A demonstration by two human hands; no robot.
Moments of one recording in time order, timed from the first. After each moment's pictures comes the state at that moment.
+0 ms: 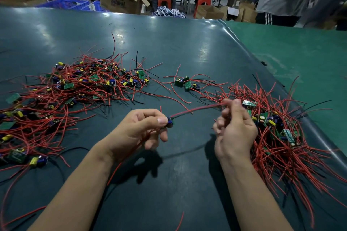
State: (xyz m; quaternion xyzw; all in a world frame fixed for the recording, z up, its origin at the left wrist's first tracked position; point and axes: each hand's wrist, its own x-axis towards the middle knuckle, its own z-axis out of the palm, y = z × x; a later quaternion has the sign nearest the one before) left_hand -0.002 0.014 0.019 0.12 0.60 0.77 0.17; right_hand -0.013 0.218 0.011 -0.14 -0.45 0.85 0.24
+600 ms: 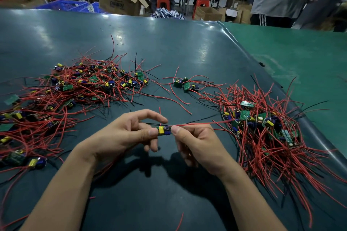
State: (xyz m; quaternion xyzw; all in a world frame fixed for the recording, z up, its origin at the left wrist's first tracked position) left_hand -0.002 -0.012 0.020 0.17 0.67 0.69 0.20; right_hand 0.015 0.197 0.011 0.12 -0.74 0.66 -0.10
